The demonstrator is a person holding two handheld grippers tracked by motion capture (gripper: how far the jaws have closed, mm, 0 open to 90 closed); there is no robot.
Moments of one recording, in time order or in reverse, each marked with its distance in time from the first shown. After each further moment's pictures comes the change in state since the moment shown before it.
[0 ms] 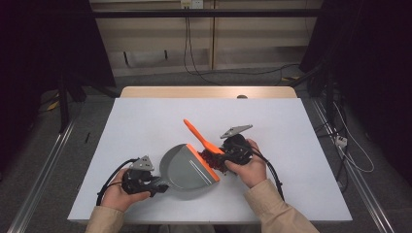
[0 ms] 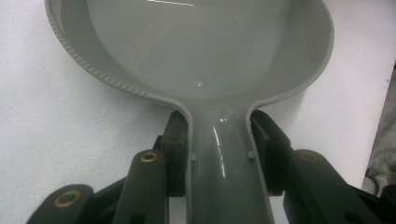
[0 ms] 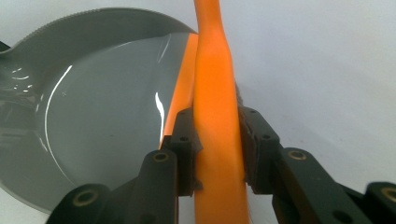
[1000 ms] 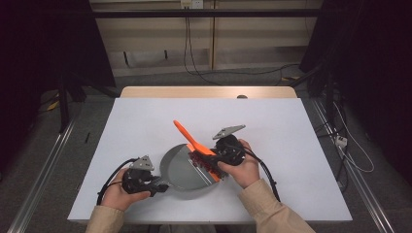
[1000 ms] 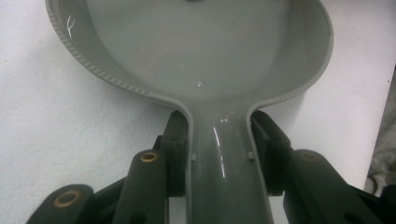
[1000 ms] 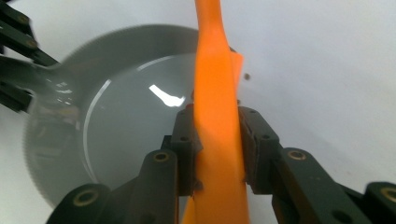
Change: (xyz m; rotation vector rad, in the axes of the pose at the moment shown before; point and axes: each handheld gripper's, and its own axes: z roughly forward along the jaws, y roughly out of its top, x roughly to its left) left arm 0.002 -0.001 0.002 -0.007 -0.008 -0.007; right arm 0.015 0.010 0.008 -0.035 0.097 -0.015
